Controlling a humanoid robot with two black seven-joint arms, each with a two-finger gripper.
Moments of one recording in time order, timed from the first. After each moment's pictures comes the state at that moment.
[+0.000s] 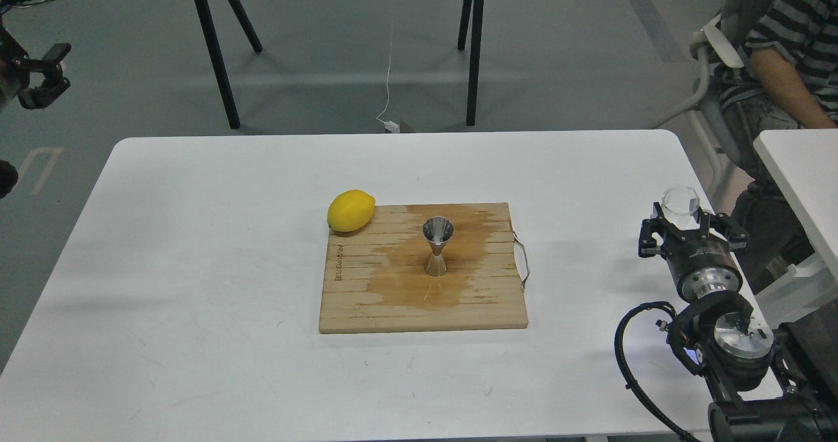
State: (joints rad) left arm -0.89 0.68 -0.78 -0.45 0.23 -0.49 -0.18; right arm 0.09 -0.08 1.50 1.16 0.16 -0.06 0.13
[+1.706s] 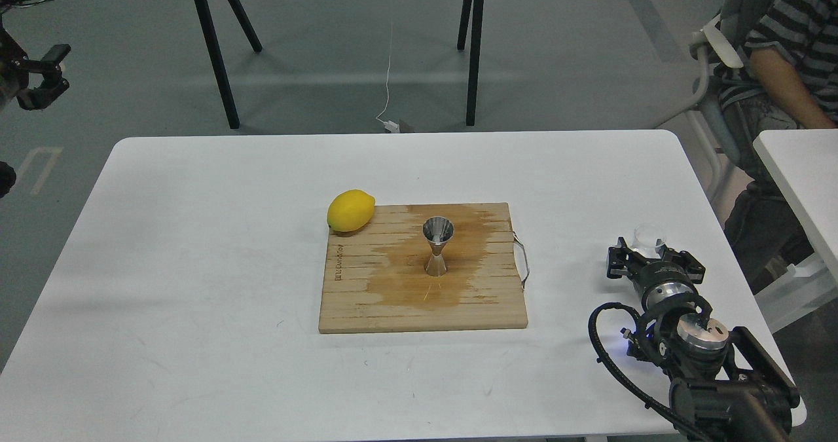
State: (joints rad) left arm -0.89 0.69 -0.78 -0.46 0.23 -0.49 -0.18; right arm 0.25 -0.01 1.47 0.80 0.29 -0.01 0.10
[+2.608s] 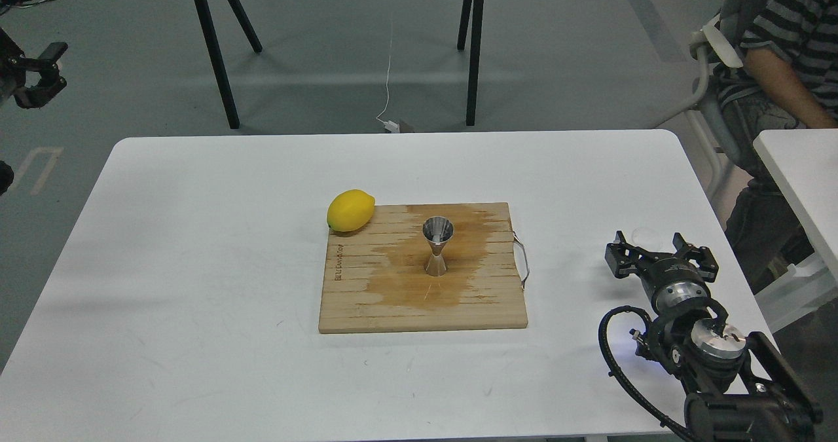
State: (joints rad) left arm -0.89 0.69 -0.78 -0.46 0.23 -0.49 -0.18; right arm 0.12 -0.09 1.47 1.08 0.31 -0.05 0.10
